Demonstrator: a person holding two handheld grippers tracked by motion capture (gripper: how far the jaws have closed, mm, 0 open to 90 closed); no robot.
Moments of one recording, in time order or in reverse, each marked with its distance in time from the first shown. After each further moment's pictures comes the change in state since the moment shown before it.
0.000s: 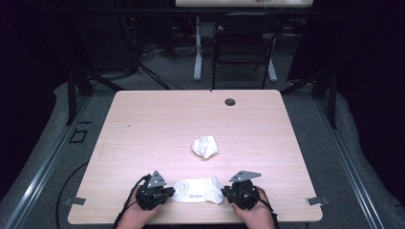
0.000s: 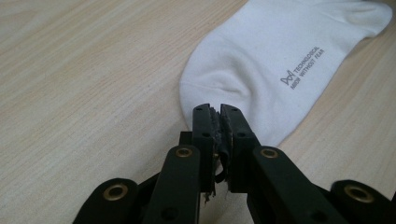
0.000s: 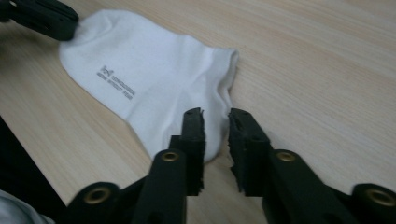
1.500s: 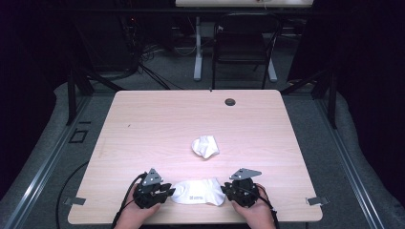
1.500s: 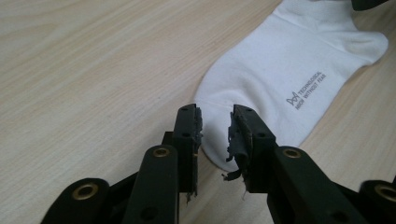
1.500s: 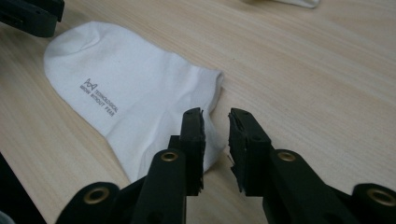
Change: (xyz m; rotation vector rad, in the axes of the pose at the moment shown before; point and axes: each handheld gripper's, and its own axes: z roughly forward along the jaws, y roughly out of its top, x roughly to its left) left arm 0.006 0.002 -0.008 -0.050 -0.010 -0.039; right arm -0.005 0.003 0.003 -0.037 -0.023 -0.028
